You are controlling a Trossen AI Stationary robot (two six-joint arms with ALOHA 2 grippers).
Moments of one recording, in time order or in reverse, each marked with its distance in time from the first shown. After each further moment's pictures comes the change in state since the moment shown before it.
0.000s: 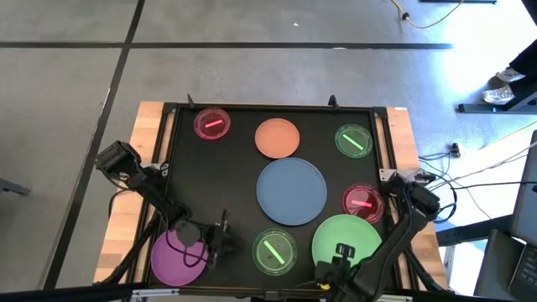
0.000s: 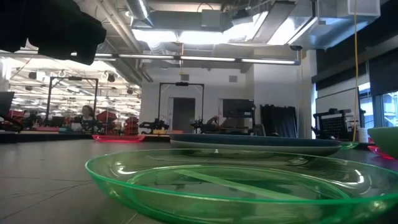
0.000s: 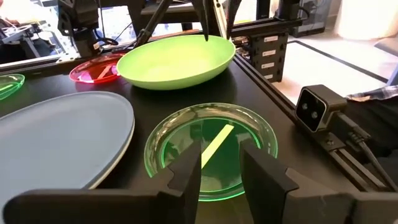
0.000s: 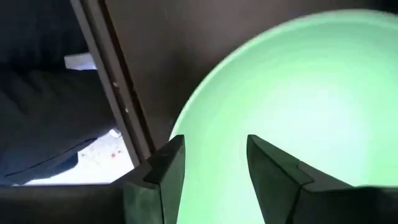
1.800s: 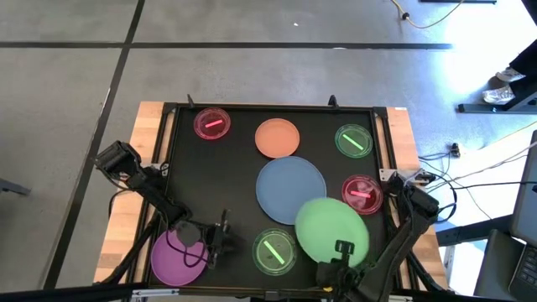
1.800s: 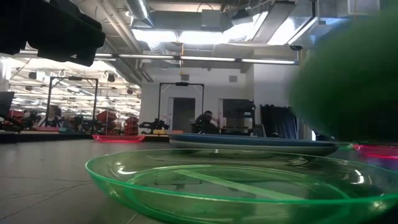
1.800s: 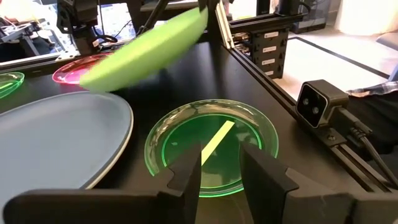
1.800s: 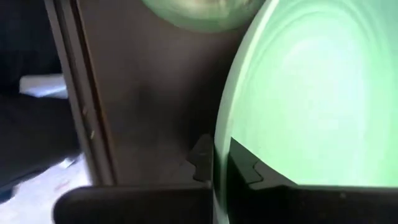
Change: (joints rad) left arm 0.000 0.001 0.000 -0.012 0.000 0.000; right arm 0.023 0.032 0.119 -0.171 0.221 -0.085
